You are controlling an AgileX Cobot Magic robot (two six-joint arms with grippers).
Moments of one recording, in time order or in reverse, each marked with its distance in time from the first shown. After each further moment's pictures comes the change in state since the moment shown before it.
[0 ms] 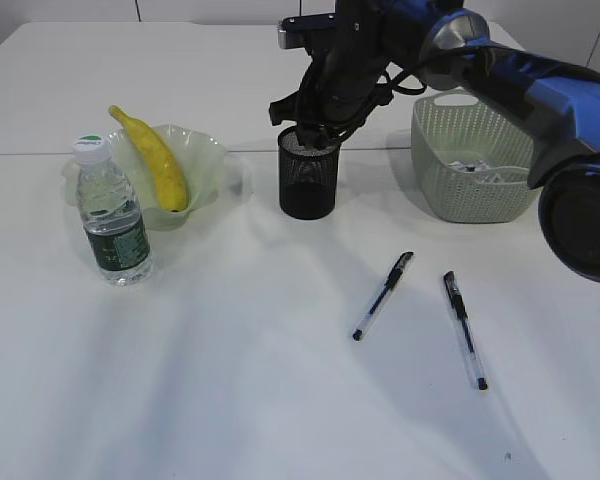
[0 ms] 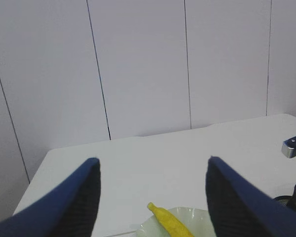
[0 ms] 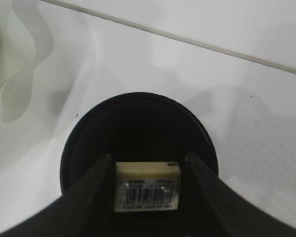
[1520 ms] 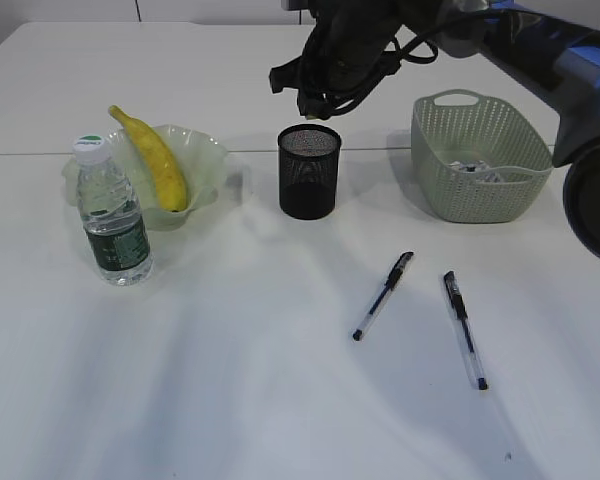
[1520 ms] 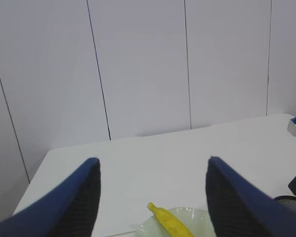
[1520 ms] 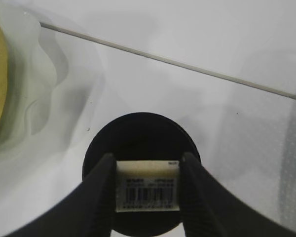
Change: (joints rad) left arm 0.000 0.000 0.000 0.000 0.000 0.000; right arm 0.000 -0.069 0.000 0.000 0.015 0.000
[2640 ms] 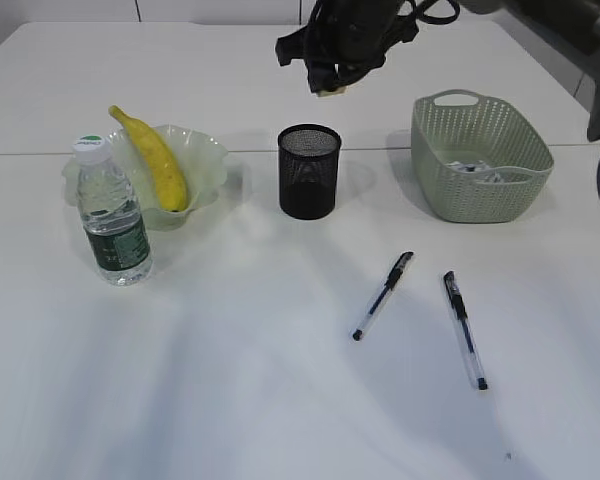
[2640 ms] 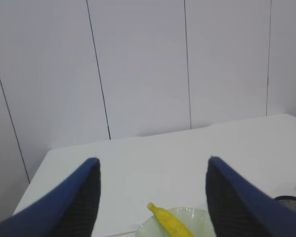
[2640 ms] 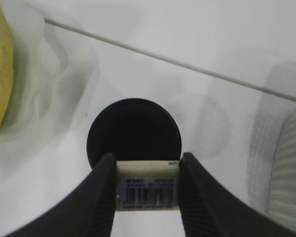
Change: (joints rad) left arm 0.000 0.000 0.000 0.000 0.000 0.000; right arm 0.023 -0.087 0.000 -0.051 0.126 0.002
